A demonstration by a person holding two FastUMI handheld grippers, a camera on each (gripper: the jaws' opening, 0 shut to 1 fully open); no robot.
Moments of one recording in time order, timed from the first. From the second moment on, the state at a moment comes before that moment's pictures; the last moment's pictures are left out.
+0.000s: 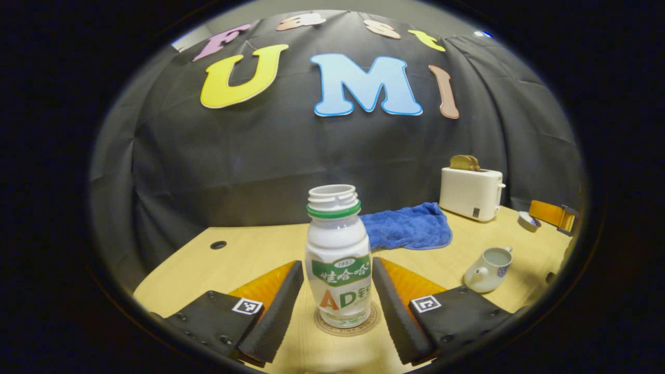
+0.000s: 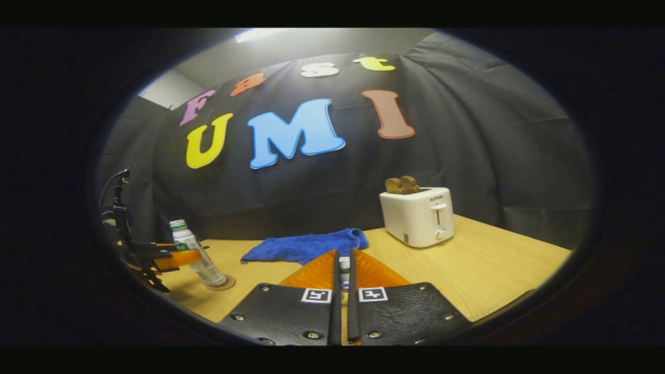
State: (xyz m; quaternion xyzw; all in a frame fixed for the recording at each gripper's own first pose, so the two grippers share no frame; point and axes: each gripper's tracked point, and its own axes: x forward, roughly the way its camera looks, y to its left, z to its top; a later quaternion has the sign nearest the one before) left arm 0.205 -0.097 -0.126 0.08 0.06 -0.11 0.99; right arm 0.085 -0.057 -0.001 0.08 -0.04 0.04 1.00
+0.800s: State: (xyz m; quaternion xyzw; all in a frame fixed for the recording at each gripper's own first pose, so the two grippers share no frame) left arm 0.127 -0.105 -0.099 0.03 0.03 -0.13 0.99; right arm 0.093 0.009 -0.029 0.06 0.01 0.12 0.99
